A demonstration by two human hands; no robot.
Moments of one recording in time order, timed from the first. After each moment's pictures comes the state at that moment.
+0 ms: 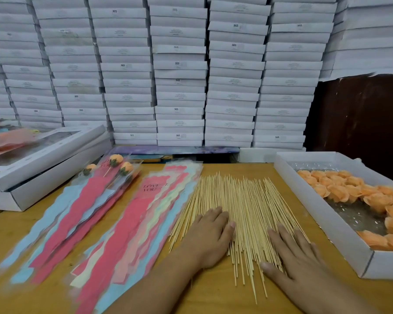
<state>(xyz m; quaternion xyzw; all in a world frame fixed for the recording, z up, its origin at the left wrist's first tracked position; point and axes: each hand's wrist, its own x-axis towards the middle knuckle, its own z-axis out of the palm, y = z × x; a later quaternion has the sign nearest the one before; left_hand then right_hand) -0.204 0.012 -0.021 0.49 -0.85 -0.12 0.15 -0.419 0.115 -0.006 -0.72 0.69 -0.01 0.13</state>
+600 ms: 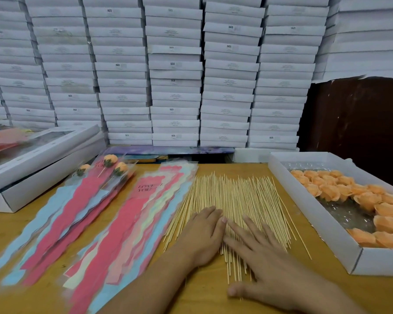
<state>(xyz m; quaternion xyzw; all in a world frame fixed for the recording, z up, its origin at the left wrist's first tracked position) -0.205 0.012 -0.022 0.49 -0.84 -0.13 0.21 -0.390 0.092 -0.008 -0.86 0.51 0.00 0.02</state>
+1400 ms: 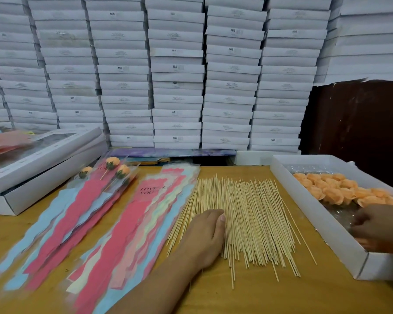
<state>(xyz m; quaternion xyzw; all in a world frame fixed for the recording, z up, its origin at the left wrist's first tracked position) -0.201 0.017 -0.017 0.48 -0.82 -0.13 0.29 -0.584 0.064 0.061 -0.57 0.82 -0.01 0.08</state>
